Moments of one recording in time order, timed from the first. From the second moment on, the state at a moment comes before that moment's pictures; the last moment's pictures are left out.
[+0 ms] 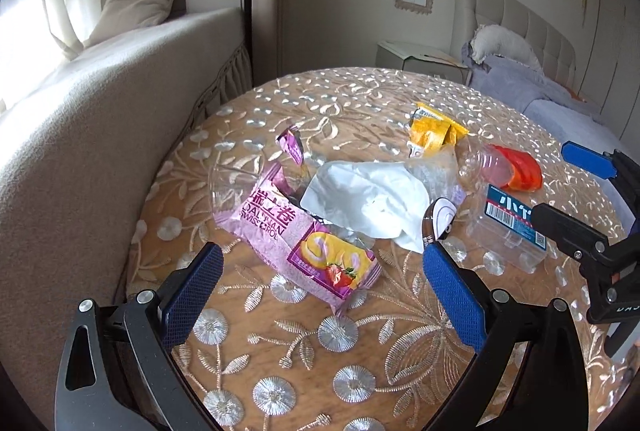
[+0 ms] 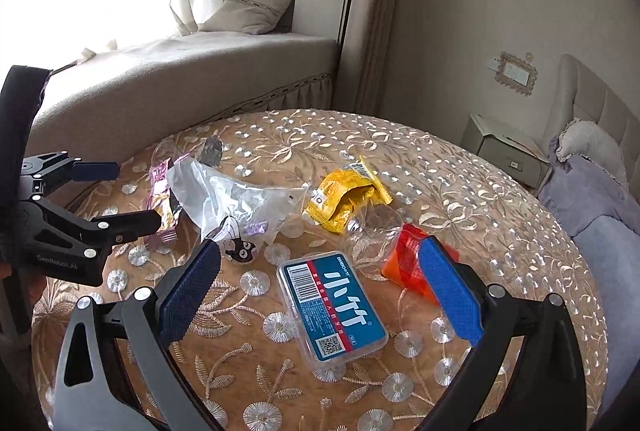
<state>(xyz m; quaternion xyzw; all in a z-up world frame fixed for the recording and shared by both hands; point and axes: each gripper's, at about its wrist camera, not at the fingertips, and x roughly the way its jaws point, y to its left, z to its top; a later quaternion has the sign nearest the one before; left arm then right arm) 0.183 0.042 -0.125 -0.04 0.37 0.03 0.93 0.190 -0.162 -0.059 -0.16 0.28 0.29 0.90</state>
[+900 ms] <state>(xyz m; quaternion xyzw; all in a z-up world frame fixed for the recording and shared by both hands) 0.232 0.056 -0.154 -0.07 0.42 0.01 0.90 0.233 -0.162 -0.116 -0.16 0.41 0.31 0.85</state>
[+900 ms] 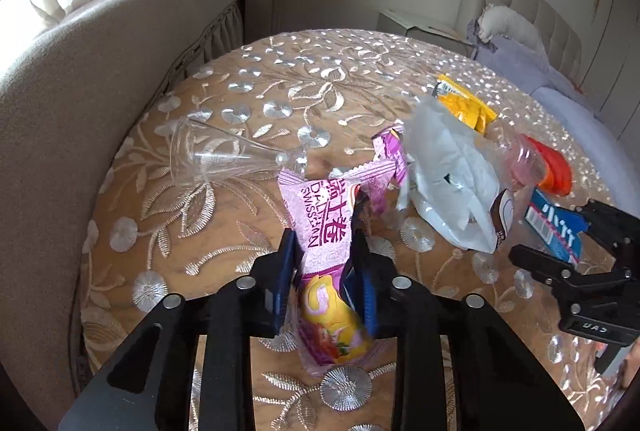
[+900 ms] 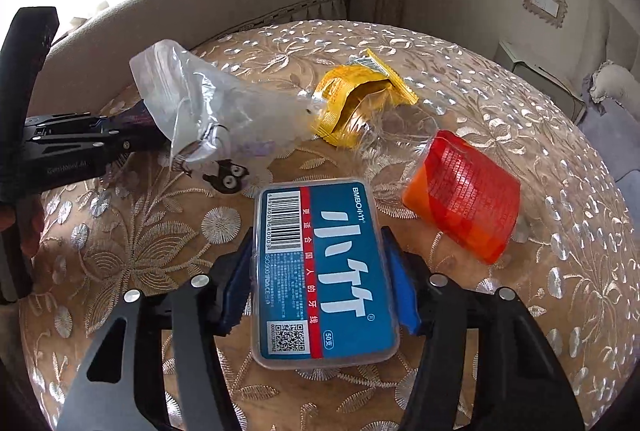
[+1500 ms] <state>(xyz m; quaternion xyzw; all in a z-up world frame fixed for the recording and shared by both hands) 0.133 0.048 -0.074 -0.05 0.32 0.05 0.94 0.167 -0.185 -0.050 -0.13 0.33 0.31 0.88</state>
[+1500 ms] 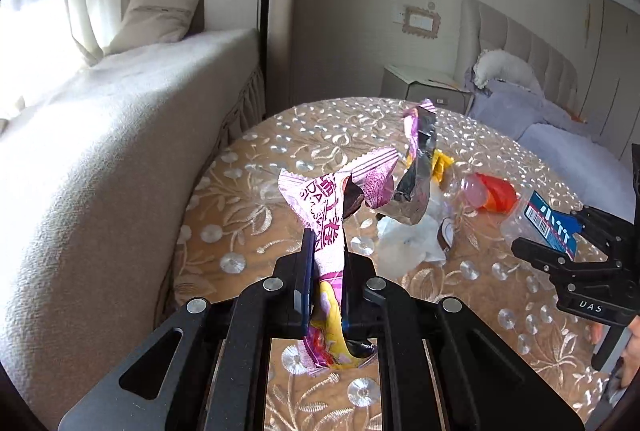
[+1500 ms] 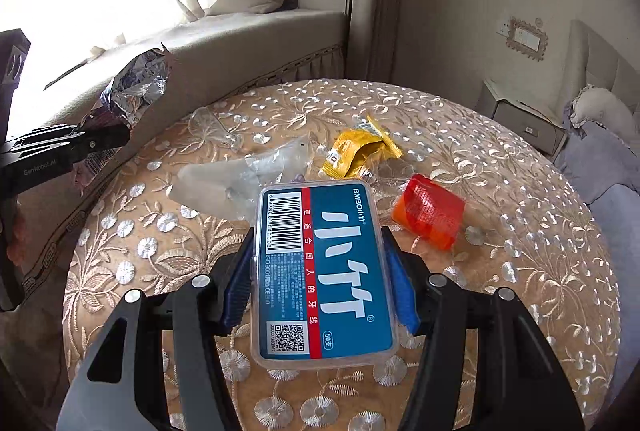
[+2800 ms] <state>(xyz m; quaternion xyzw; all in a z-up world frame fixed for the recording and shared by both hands) 0.105 -0.340 -0.117 0.08 0.35 -0.35 0.86 0.001 -0.484 -0.047 -0.02 0.30 -0.03 0.95</state>
